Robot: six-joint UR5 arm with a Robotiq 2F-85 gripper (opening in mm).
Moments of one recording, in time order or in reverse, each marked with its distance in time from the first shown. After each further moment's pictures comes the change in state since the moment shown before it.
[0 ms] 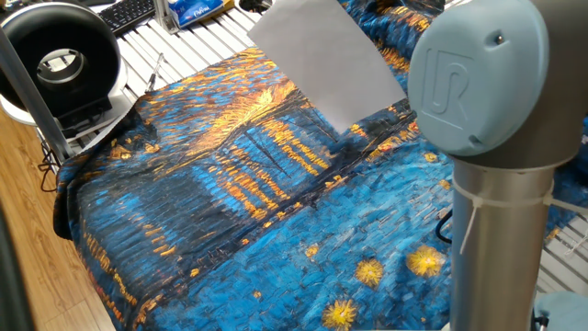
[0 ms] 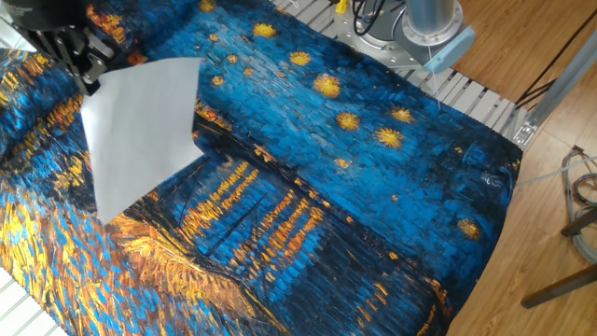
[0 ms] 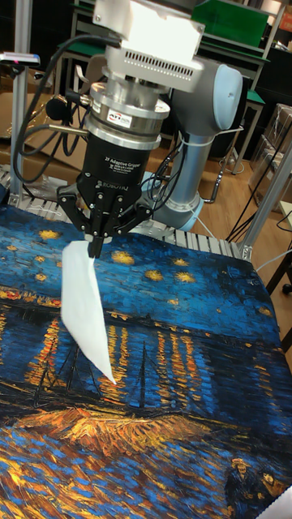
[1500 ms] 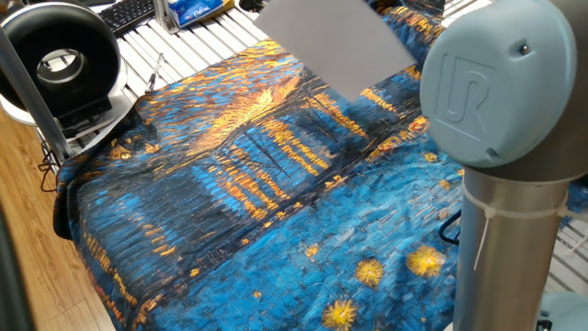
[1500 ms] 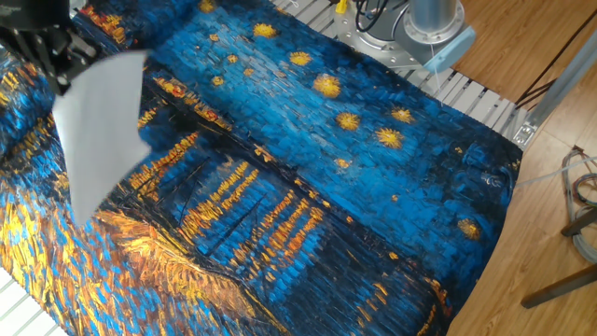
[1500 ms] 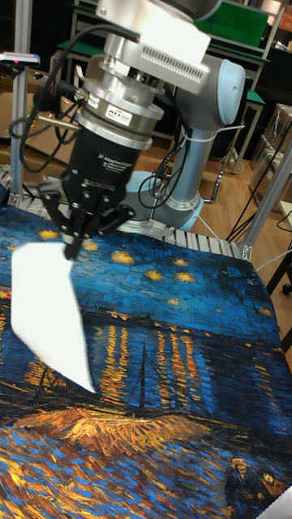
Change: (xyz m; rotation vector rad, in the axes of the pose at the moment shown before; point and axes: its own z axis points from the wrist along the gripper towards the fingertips) arm -0.024 -0.013 -0.001 0.055 -0.089 -0.085
